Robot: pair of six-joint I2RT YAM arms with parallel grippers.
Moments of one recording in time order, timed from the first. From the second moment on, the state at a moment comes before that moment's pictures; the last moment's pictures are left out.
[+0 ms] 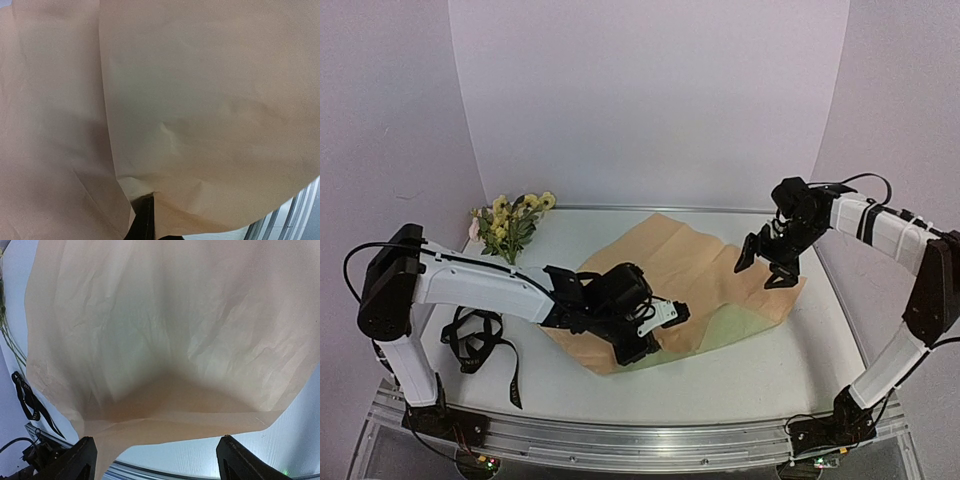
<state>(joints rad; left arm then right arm) -1.18 1.80 1.21 -0.32 0.11 0.10 0.35 1.60 1.35 -1.00 -0.30 0.62</state>
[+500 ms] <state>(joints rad) -1.33 1.78 1.15 -0.31 -0.03 0.10 0.37 1.57 1.23 -1.01 -0.32 0.63</state>
